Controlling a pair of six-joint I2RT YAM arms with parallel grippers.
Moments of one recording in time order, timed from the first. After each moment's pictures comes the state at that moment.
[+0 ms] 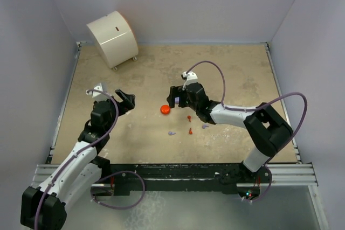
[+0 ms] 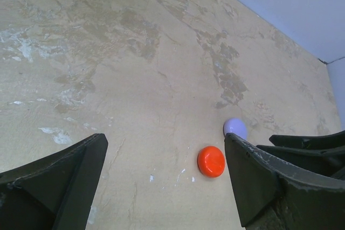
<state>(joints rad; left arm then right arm) -0.32 0.74 0.38 0.08 -0.22 -0.68 0.73 1.65 0.83 0.35 0.15 0.40</state>
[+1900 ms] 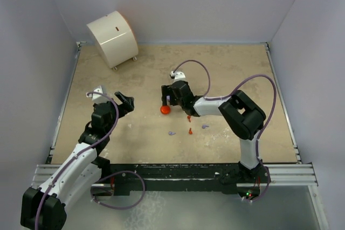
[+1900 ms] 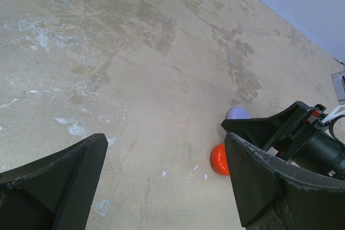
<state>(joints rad) -0.32 0.72 0.35 0.06 -0.25 -0.68 0.75 1.97 1.07 0.30 0.24 0.40</state>
